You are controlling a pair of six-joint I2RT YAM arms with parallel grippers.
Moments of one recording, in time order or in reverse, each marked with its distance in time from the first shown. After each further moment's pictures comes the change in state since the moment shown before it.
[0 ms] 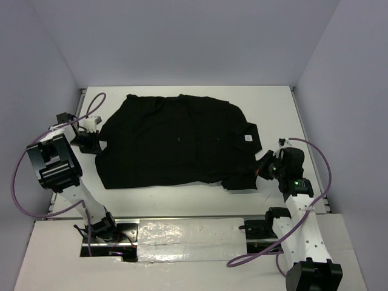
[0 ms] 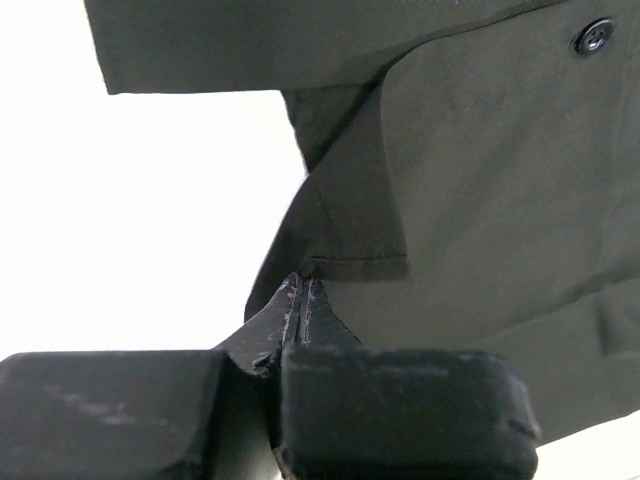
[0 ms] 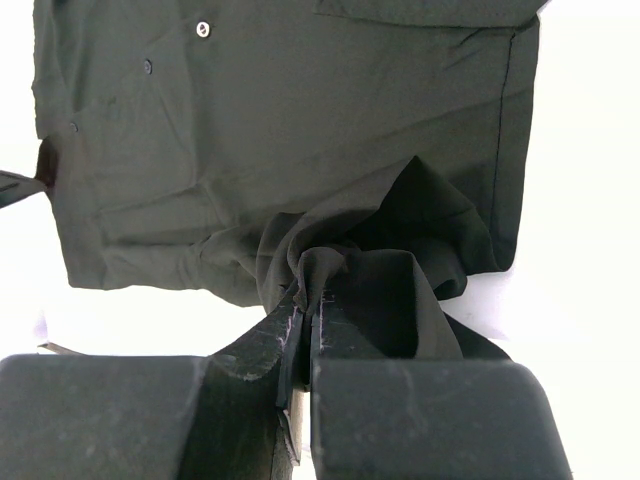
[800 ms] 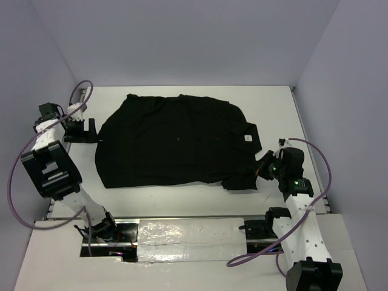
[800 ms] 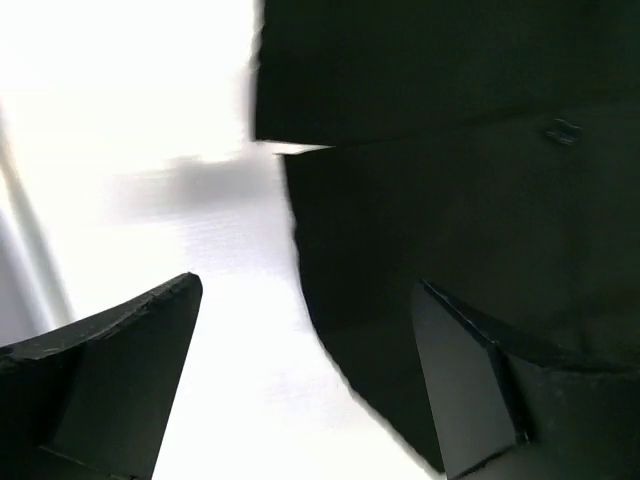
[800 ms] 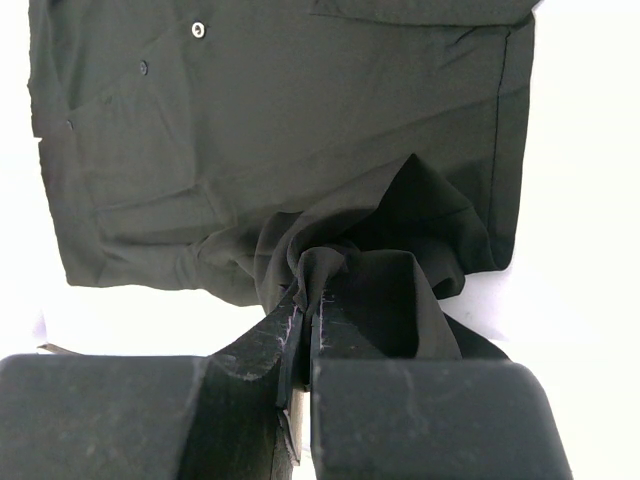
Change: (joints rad) left arm 0.061 -0.029 0.107 0.018 -0.005 -0.106; right arm 0.000 0.005 0.000 -0.001 0.003 0.000
